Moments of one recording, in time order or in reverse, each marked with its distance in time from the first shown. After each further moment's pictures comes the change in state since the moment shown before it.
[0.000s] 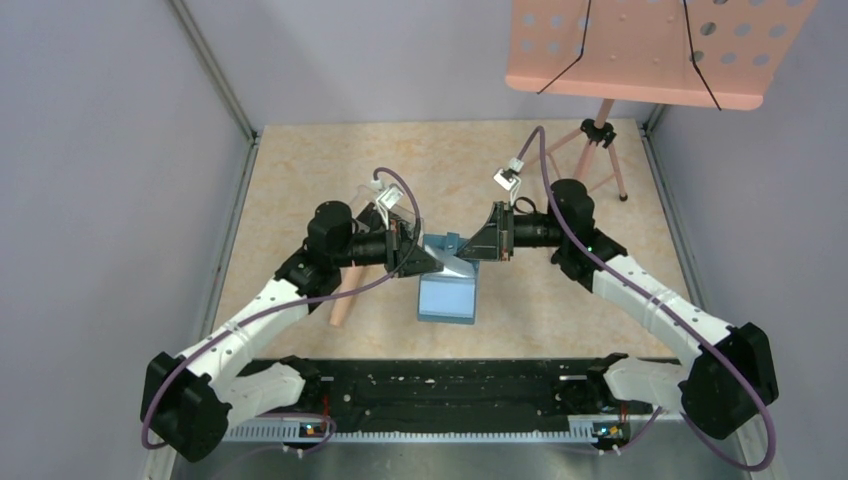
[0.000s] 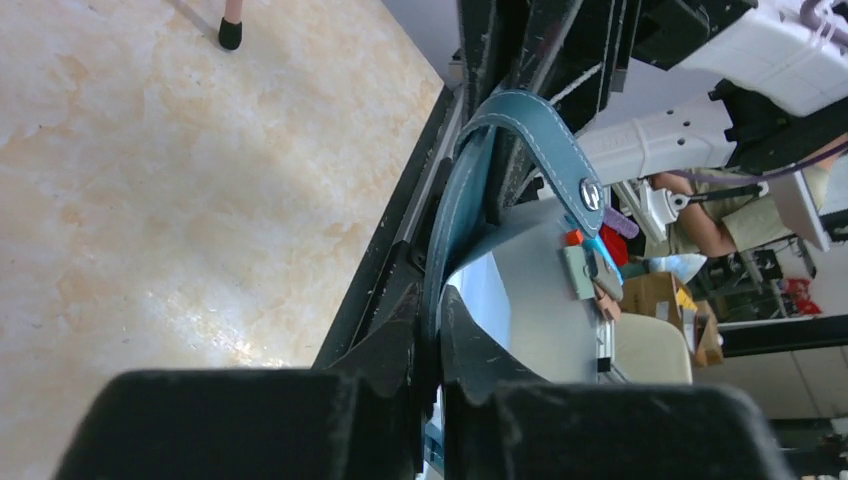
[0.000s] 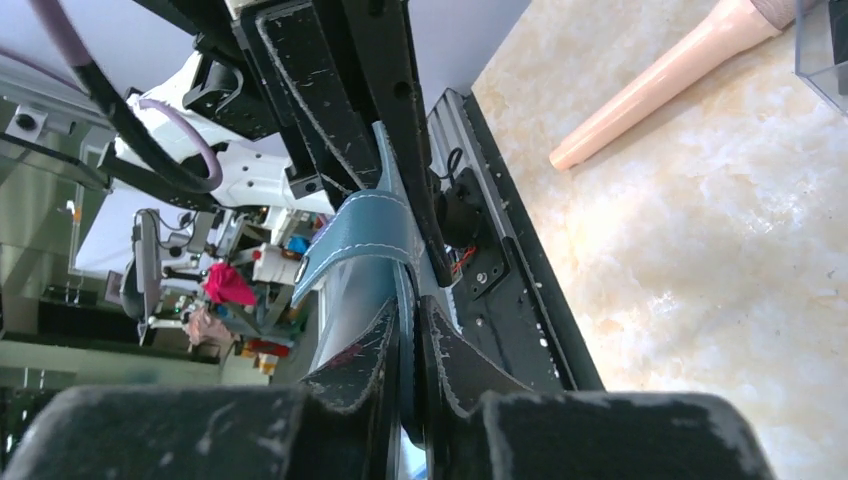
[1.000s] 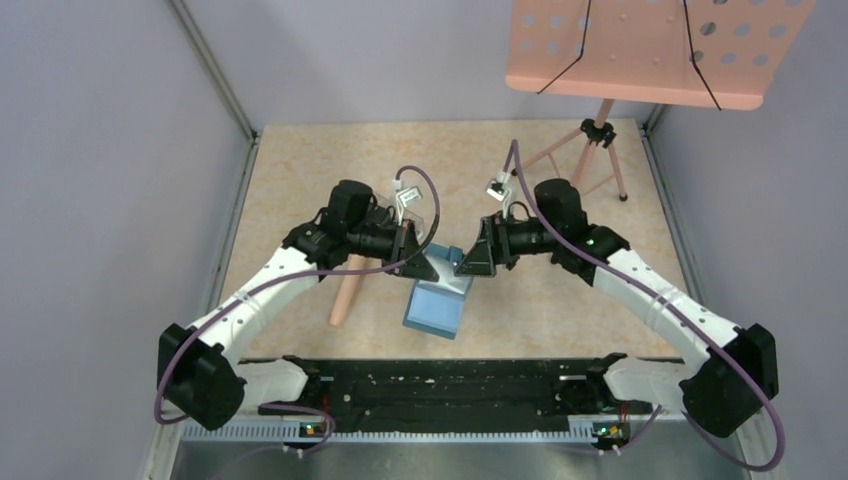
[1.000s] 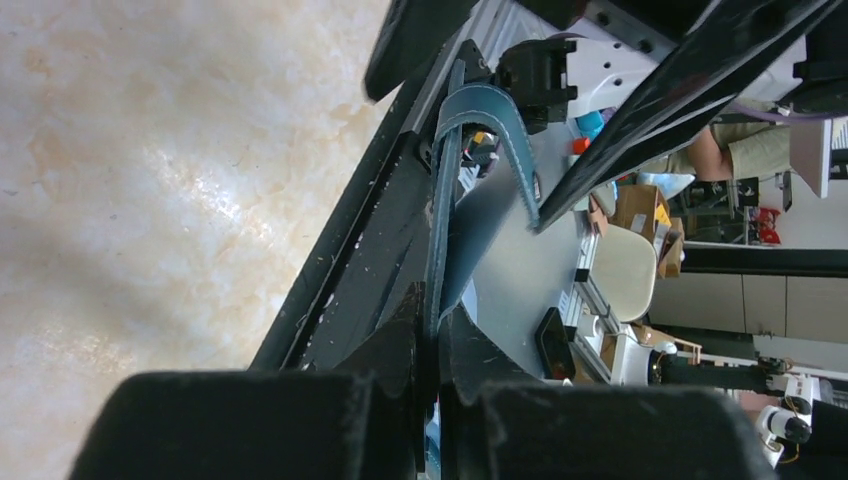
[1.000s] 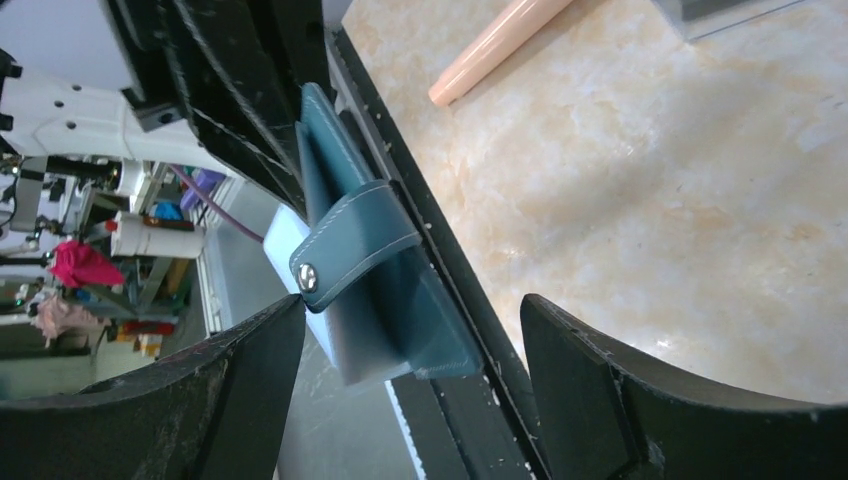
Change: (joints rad) left arm 0.018 0.170 0.242 -0.527 0.096 0.229; right arm 0.019 -0.014 0.108 -0.462 0.174 -0.381
